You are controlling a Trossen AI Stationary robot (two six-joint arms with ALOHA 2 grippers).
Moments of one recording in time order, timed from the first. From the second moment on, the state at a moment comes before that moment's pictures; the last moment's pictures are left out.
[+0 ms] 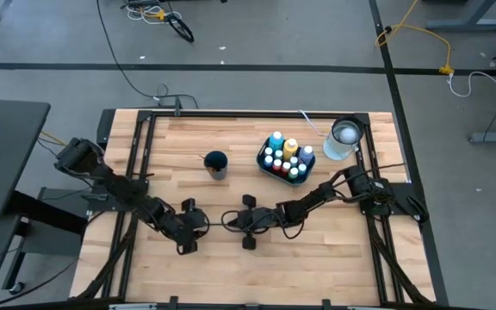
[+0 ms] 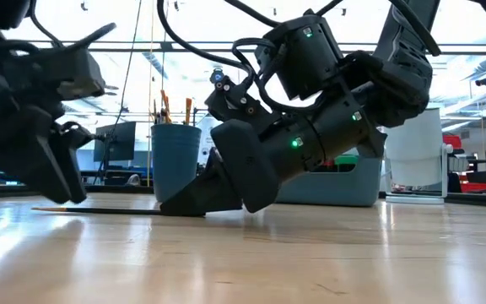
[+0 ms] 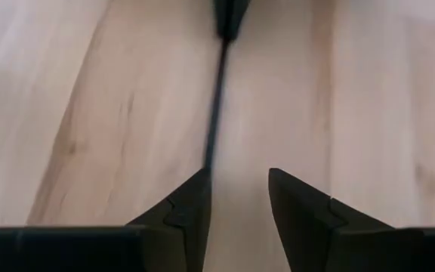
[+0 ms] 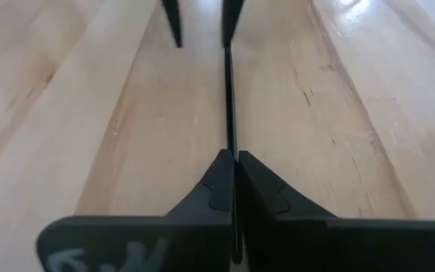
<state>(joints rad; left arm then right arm) -0.58 1.48 0.52 -0.01 -0.38 -0.65 0.26 2.26 1.06 0.69 0.19 0.10</state>
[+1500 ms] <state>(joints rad) -0.62 1.48 0.52 -0.16 -0.35 -0.75 0.26 2.15 1.06 0.59 0.21 0.06</state>
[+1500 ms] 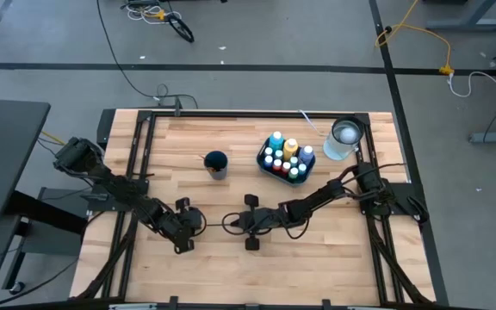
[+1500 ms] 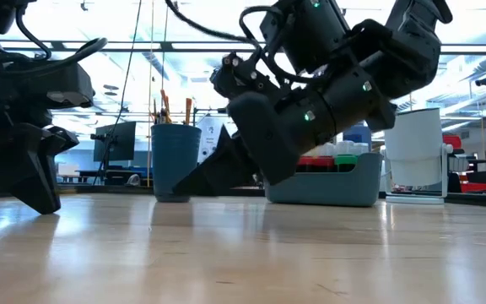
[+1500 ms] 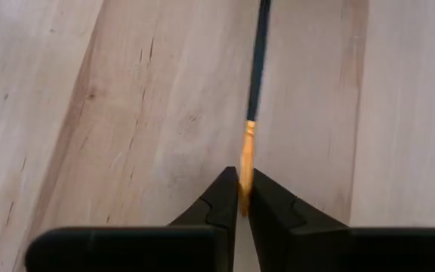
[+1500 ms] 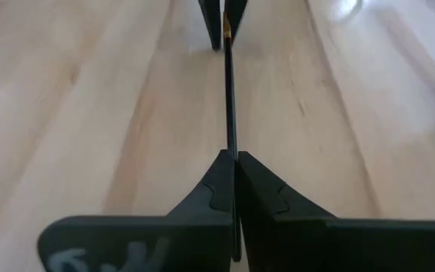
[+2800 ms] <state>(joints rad) -0.62 1.48 0.52 -0.10 -0.39 -0.66 0.27 1.99 1.06 0.51 0.16 0.01</state>
